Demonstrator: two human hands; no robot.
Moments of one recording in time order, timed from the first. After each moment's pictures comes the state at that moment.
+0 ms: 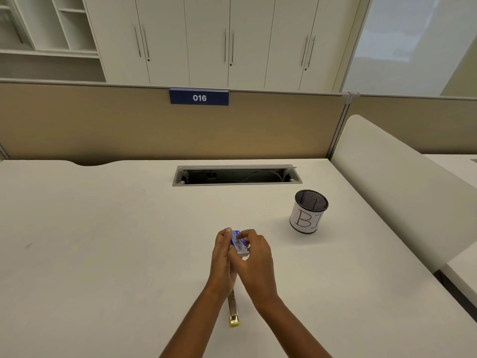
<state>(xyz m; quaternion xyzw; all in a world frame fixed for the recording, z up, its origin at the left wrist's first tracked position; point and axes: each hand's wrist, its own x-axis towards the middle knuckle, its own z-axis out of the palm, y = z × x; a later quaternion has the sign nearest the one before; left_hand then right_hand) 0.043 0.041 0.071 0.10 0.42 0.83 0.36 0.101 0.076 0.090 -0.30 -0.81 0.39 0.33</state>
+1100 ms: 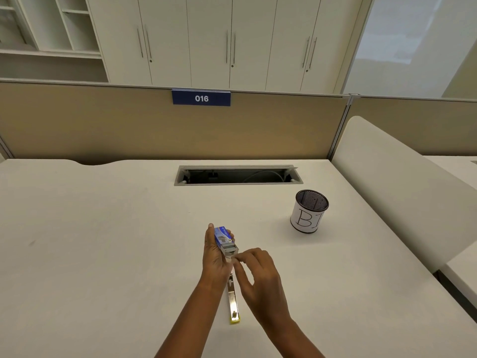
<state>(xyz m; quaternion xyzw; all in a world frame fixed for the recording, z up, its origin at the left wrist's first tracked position) 0.020 0.045 0.071 -0.13 0.23 0.89 0.38 0.136 0.059 0.092 -0.16 -0.88 0.20 0.39</state>
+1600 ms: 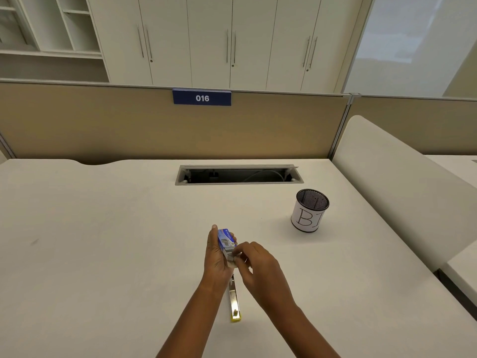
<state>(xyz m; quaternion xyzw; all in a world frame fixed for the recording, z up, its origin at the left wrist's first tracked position) 0.020 0.043 0.059 -0.11 0.26 0.88 0.39 0.131 0.074 0.100 -0.17 -0.91 0.26 0.26</state>
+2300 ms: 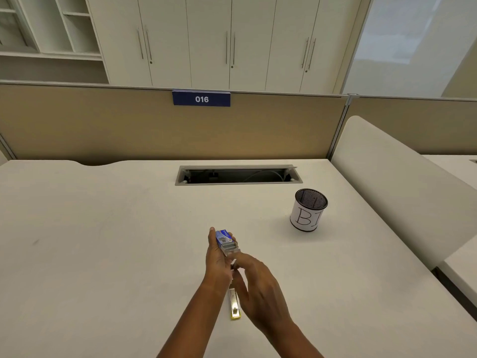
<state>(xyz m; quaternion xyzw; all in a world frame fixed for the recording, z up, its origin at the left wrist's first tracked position) 0.026 0.044 0.064 -0.16 0.31 0.86 0.37 0.148 0.053 0.088 -0.06 -0.89 0.19 0.42</state>
